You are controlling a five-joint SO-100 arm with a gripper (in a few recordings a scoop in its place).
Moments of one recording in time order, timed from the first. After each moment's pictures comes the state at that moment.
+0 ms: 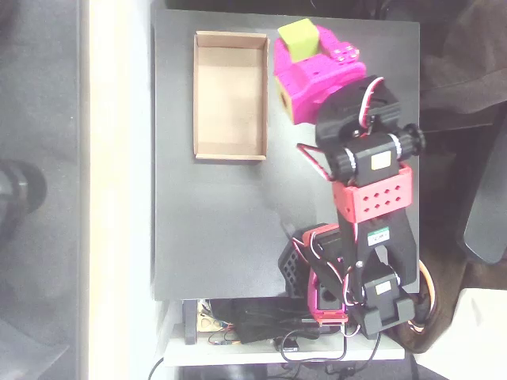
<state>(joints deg) -21.3 114.7 84.4 70.4 88.1</state>
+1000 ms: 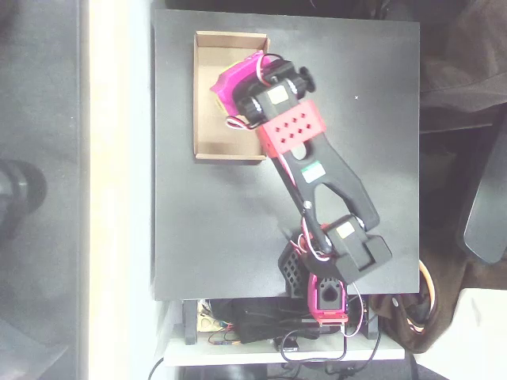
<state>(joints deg) -32.7 86.8 84.4 70.4 88.1</state>
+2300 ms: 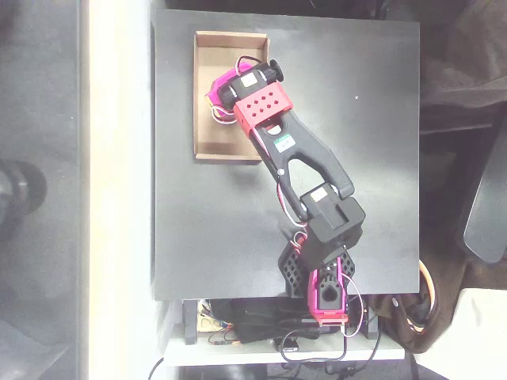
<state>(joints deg) -32.7 70.5 84.3 63.6 88.1</state>
